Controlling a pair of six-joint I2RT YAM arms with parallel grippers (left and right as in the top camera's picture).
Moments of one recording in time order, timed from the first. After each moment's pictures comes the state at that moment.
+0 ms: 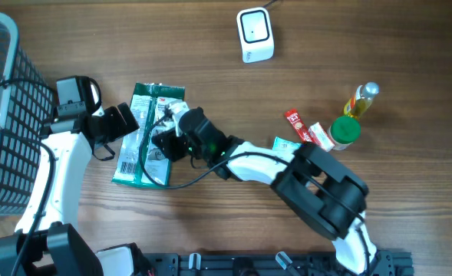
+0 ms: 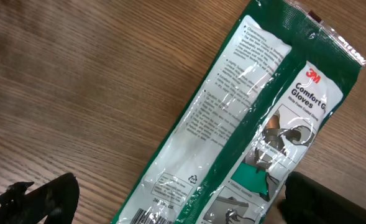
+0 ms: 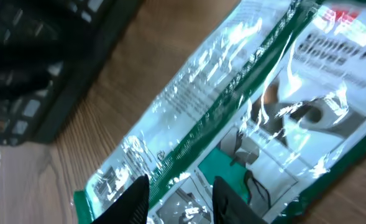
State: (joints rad) left arm 0.18 1.46 0.98 -0.71 0.04 -0.30; right arm 0.90 2.12 1.15 0.43 -0.27 0.57
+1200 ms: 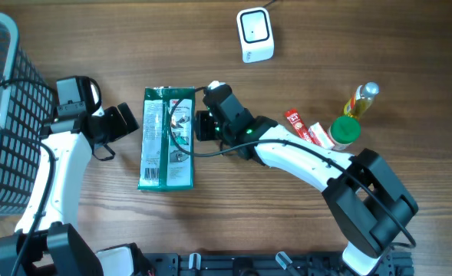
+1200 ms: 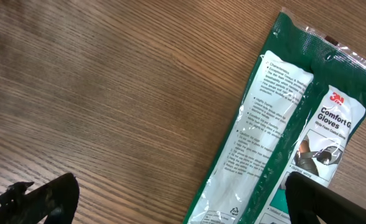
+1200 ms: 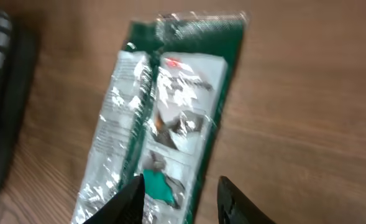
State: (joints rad) left arm 0.18 1.46 0.98 -0.71 0.04 -0.30; right arm 0.77 1.87 1.16 -0.05 -0.10 0.64
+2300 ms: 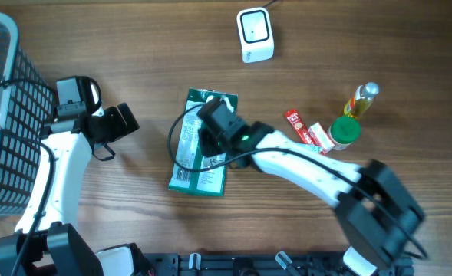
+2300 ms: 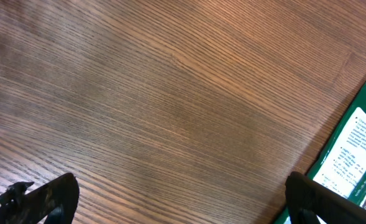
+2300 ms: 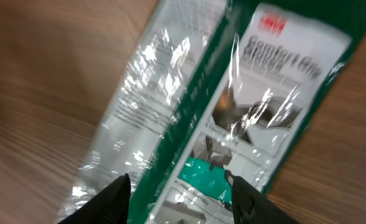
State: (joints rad) left arm 0.18 1.46 0.98 -0.71 0.04 -0.30; right arm 0.81 1.79 1.18 -0.38 0.01 0.54
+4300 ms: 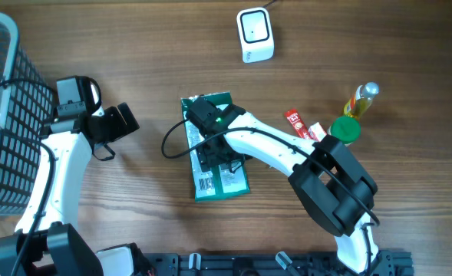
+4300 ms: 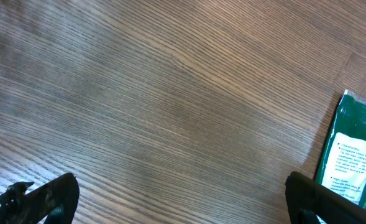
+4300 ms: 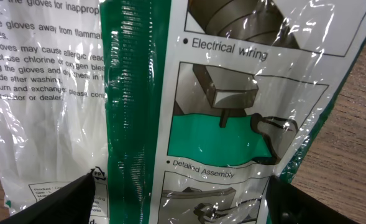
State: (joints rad) left arm 0.18 1.46 0.98 -0.71 0.04 -0.30; right arm 0.82 2.09 1.46 -0.88 -0.04 0.51
